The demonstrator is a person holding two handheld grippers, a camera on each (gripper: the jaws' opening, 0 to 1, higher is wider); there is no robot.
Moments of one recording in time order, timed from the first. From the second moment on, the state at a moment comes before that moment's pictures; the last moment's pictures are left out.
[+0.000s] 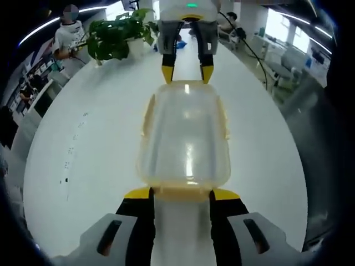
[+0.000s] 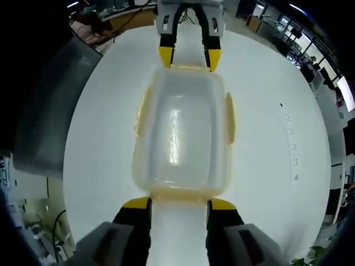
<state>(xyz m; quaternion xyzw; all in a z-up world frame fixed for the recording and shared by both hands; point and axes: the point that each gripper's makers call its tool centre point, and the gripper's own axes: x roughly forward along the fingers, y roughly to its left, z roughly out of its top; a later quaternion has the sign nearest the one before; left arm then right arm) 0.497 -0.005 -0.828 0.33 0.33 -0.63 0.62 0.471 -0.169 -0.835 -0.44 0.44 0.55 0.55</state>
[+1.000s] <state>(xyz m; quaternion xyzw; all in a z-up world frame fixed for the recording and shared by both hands) 0.458 0.015 -0.837 0.27 0.38 -0.66 0.58 0.452 -0.149 -0.838 -0.44 0.46 0.55 0.54</state>
